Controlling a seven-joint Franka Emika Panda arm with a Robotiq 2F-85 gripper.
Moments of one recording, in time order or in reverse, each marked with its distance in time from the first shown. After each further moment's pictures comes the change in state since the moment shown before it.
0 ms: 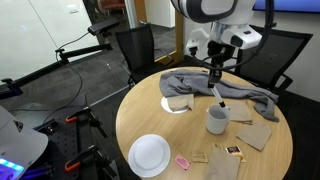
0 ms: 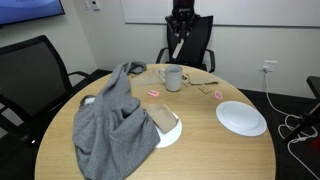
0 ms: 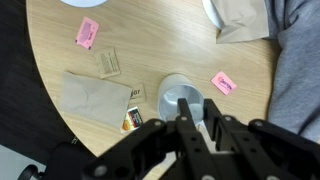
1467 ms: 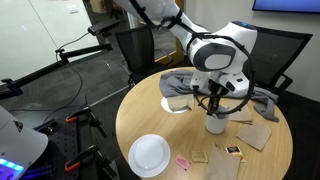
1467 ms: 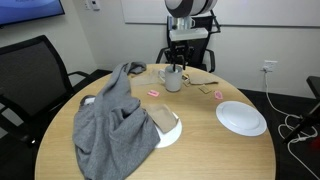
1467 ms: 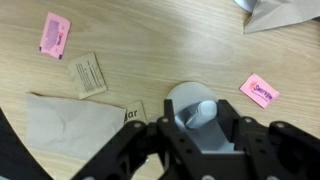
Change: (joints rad) arm -0.040 0.333 0.022 0.202 0.044 0.084 0.054
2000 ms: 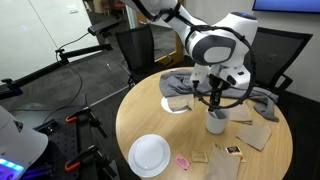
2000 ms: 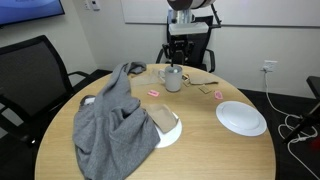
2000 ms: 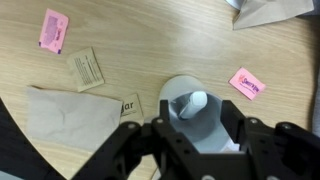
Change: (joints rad) arm 0.006 -0.050 0.000 -0.037 -0.001 0.021 0.000
